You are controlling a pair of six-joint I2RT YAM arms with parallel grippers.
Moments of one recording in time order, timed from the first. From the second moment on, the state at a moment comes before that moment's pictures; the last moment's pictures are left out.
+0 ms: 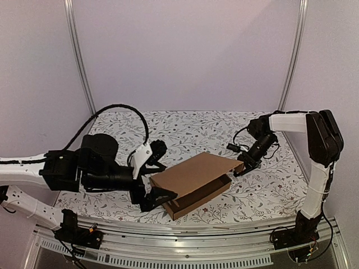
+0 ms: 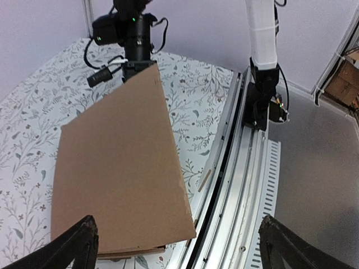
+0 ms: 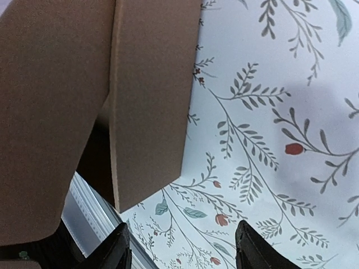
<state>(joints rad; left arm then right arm) -1.32 1.10 0.89 -0.29 -0.06 -0.15 0.32 1.97 1.35 -1.10 -0.66 -0.41</state>
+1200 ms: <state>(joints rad) -1.26 1.86 1.22 -0.25 -0.20 -0.01 0.14 1.64 1.26 -1.02 -0.72 -0.41</state>
